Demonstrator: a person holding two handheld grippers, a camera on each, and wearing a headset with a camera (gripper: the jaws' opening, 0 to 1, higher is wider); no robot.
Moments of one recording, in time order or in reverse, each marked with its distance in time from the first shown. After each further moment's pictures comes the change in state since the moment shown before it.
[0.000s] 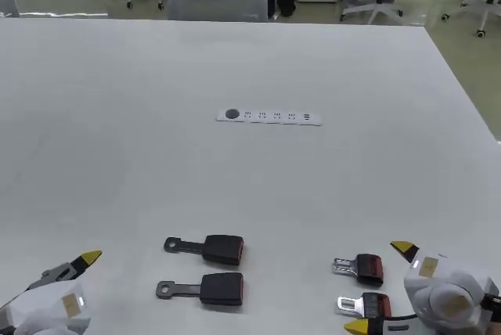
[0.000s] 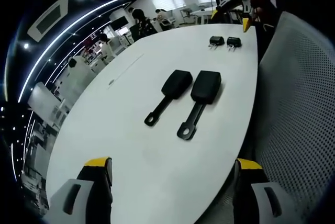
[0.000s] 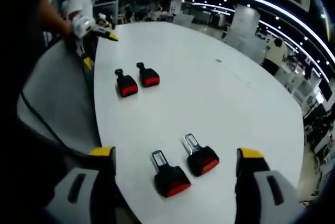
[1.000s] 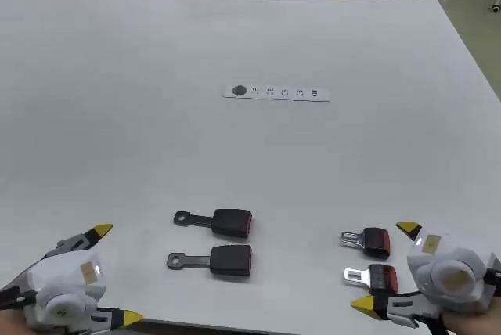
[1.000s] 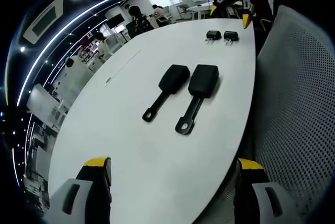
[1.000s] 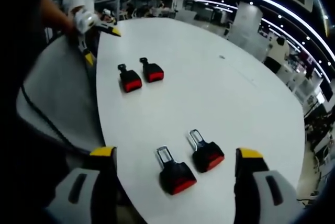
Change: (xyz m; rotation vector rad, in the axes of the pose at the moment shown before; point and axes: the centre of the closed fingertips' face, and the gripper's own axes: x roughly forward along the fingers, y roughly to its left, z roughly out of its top) left arm 0.007 0.004 -0.014 0.028 0.034 -0.008; right arm -0.001 0.002 -0.002 0.010 0.014 0.000
